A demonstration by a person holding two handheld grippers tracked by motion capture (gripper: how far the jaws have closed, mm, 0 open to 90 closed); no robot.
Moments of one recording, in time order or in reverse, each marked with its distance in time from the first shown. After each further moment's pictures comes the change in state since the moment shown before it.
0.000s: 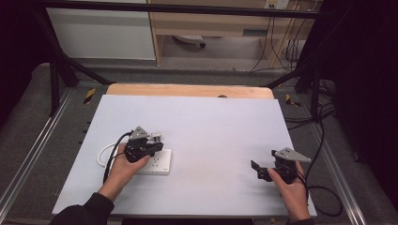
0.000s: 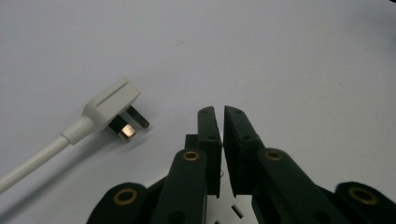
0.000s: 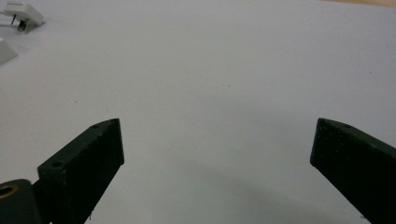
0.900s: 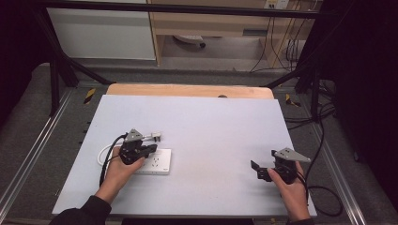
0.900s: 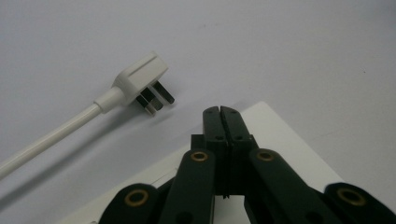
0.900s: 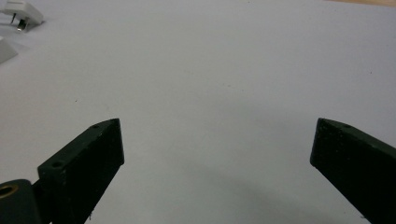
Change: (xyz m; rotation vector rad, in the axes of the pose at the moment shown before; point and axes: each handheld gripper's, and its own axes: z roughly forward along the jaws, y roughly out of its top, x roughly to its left) left arm 0.009 -0.013 -0.007 0.017 0.047 -0.024; right arm 0.000 0.000 0.000 0.001 0.000 -0.004
